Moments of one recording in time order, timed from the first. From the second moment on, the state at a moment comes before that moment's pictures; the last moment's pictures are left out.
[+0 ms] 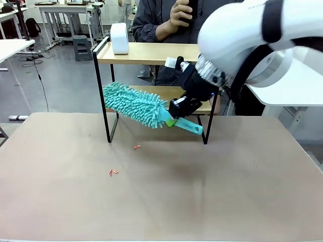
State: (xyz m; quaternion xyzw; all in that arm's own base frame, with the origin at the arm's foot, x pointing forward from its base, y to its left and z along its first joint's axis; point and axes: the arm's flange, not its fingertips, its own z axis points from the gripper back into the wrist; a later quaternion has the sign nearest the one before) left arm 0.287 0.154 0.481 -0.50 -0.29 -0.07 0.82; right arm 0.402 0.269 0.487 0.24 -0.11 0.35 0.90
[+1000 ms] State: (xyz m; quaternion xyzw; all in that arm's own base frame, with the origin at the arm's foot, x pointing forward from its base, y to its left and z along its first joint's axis) left arm 0.287 0.154 0.482 -0.50 -0.29 -0.07 0.82; right arm 0.321 0.064 0.511 0.37 -0.07 0.36 0.85
